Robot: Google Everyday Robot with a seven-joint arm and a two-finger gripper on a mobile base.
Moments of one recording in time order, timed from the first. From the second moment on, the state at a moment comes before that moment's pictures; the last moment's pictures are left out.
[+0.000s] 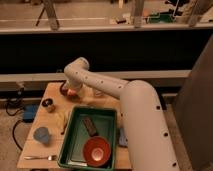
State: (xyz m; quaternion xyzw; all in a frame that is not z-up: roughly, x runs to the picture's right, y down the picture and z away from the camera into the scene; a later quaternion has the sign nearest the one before) arm -0.204 0.020 0.917 -0.12 -0.26 -0.50 0.81
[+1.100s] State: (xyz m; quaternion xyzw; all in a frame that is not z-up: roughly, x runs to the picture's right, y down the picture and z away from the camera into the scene) arm -0.210 -0.018 0.904 -0.11 -0.24 -0.52 0.81
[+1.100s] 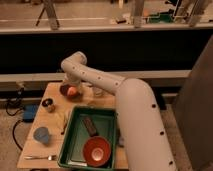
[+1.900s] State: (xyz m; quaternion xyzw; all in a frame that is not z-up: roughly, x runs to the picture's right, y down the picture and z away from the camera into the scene) arm -0.229 -0.033 0.922 -0.11 -0.23 -0.55 0.79
